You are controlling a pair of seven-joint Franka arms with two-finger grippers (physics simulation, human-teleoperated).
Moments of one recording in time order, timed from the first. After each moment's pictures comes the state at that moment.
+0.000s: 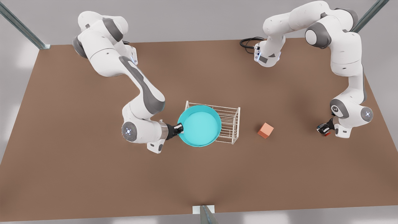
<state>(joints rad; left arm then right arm) 0.23 0.65 0.21 -1.86 -0.17 2.36 -0.06 0.26 0.72 0.31 -1.19 0.37 1.88 -0.01</state>
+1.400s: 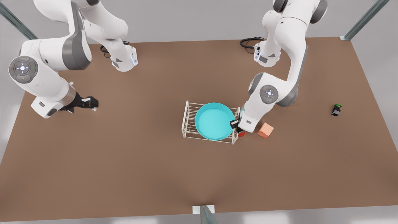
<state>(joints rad) -0.42 0.38 -0.11 -1.64 -0.10 2.11 -0.80 -0.02 0.12 0.15 -1.46 -0.07 1.47 0.02</state>
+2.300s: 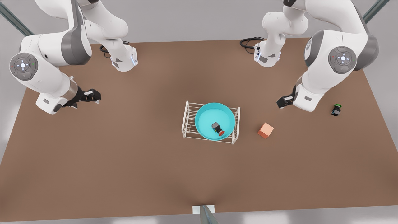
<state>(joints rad) -0.25 0.23 0.00 -1.26 0.02 1.38 -0.51 0.00 0.09 0.13 -1.47 -0.04 1.42 -0.08</state>
